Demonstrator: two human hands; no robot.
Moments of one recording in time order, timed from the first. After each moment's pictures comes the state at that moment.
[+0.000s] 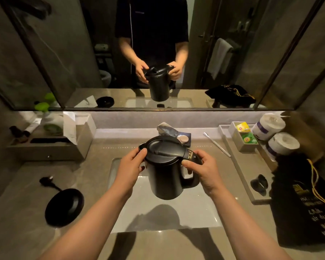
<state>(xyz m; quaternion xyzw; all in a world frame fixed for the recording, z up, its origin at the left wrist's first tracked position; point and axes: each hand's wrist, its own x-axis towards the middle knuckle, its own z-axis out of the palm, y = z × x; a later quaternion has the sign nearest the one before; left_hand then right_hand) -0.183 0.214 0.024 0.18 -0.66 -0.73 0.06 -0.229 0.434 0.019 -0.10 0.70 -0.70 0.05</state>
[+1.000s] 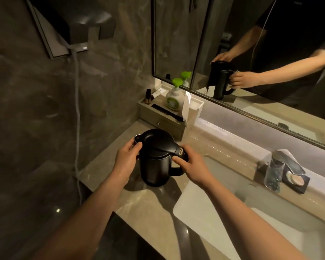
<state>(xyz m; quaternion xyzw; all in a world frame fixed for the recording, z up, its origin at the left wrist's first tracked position) -0.027 -0.022 -0.009 0.43 -0.57 -0.65 0.26 -0.197 0.127 -0.030 -0.43 0.75 -0.44 0.25</state>
